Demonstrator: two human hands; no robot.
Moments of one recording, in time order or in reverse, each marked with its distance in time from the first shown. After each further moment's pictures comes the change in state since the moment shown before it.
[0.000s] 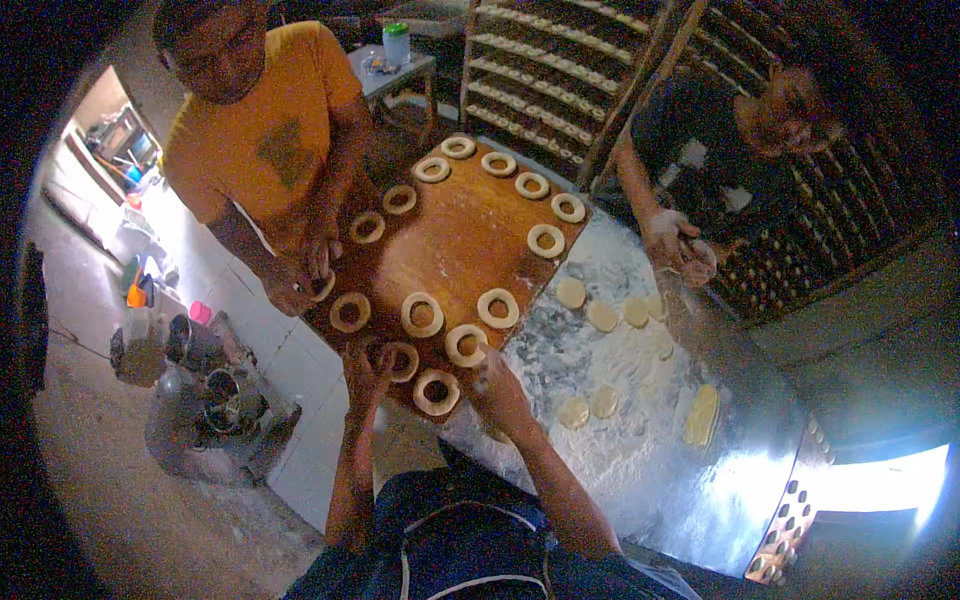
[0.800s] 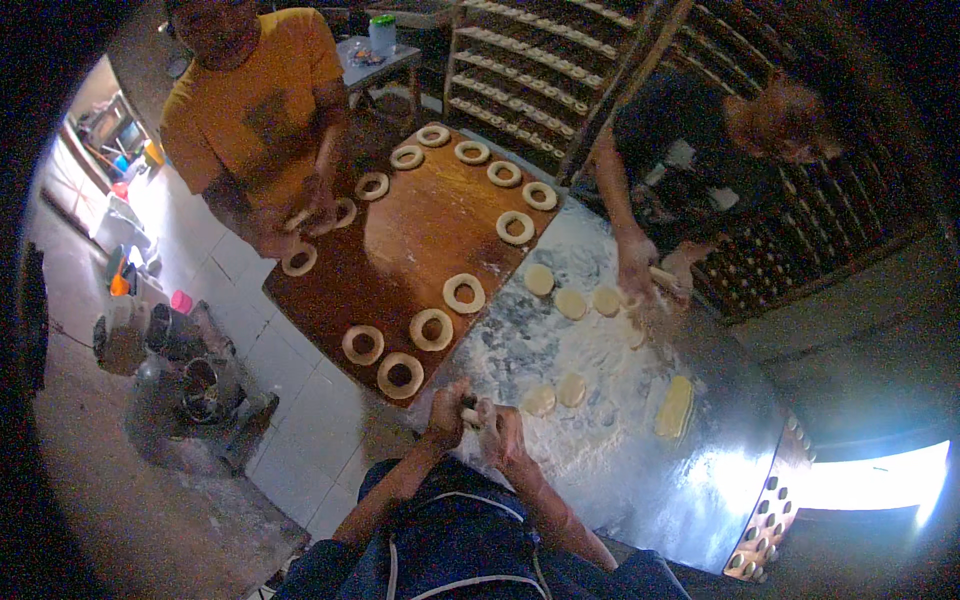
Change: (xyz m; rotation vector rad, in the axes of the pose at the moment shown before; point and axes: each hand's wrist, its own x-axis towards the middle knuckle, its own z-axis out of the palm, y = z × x) left_hand -0.085 0.186 0.033 -1.163 -0.574 -0.327; right_hand -0.106 0.028 -0.033 0.221 0.085 0.121
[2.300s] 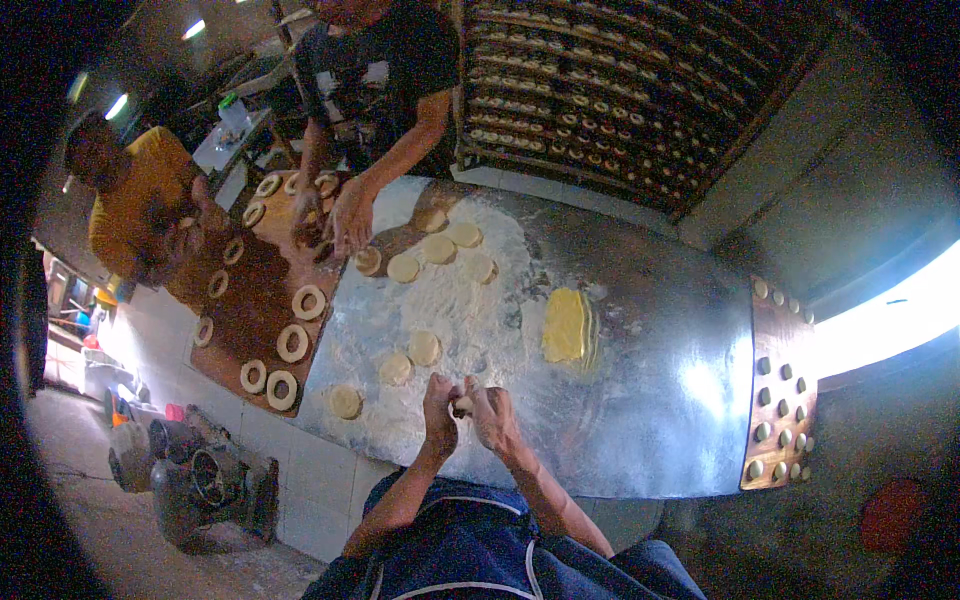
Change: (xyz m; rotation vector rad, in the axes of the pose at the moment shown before) left_hand -0.042 -0.028 0.246 -0.254 -0.044 -0.162; right_hand -0.120 0.074 -0.183 0.402 0.308 0.322
